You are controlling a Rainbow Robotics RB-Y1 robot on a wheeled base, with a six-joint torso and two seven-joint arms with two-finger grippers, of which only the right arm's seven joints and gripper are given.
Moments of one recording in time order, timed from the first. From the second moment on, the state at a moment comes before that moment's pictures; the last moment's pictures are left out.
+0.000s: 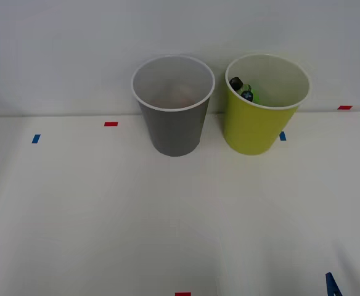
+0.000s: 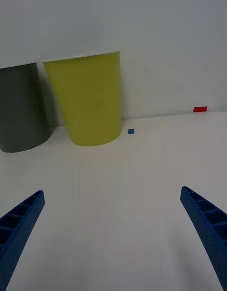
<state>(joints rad) 1.02 -0.17 -0.08 -1.88 0.33 -0.85 0.91</state>
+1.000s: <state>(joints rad) 1.02 -0.17 -0.08 -1.88 0.33 -0.85 0.91</state>
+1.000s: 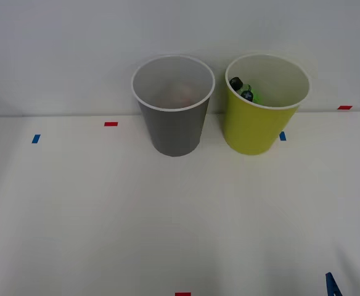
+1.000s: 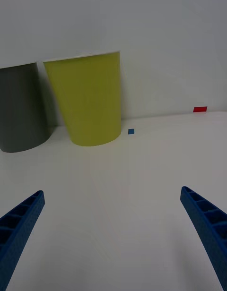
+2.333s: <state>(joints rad) 1.02 -0.17 -0.08 -1.88 0.33 -0.85 0.91</state>
